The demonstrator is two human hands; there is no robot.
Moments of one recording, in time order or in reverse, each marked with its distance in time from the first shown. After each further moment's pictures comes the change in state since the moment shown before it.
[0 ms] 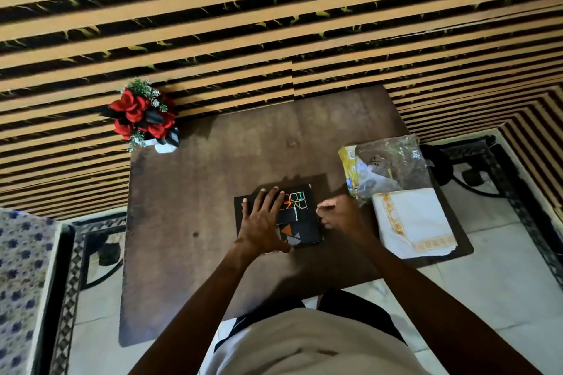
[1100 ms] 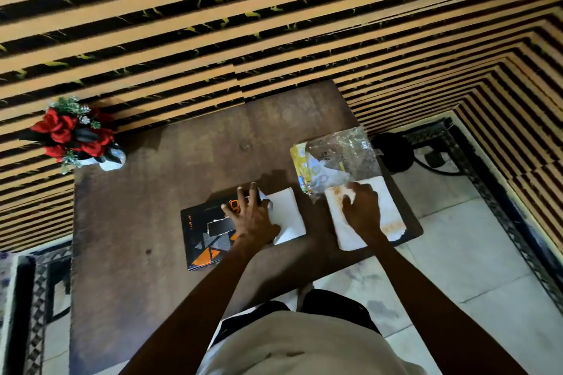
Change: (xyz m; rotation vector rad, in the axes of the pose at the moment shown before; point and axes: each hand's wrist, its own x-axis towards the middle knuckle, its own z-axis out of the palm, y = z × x) left_hand 0.044 0.107 -0.004 0.013 -0.071 -0.193; right_hand -0.022 0.068 -0.116 -0.286 0.518 -0.046
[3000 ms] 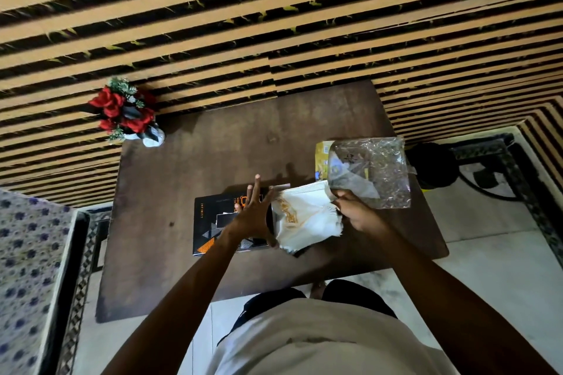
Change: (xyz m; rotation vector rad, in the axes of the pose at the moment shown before) left_hand -0.006 -0.040 0.007 -0.205 -0.070 0.128; right_hand 0.035 -0.020 0.040 0.580 -0.802 0.125
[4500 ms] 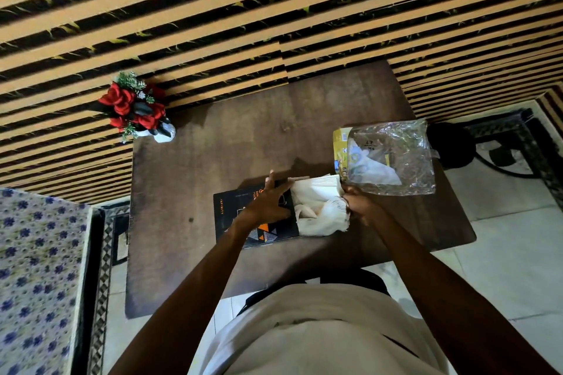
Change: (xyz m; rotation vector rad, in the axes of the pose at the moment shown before) left_hand -0.008 -0.011 -0.033 -0.306 -0.081 0.043; right_hand 0.024 0.017 0.038 0.070 0.025 0.160
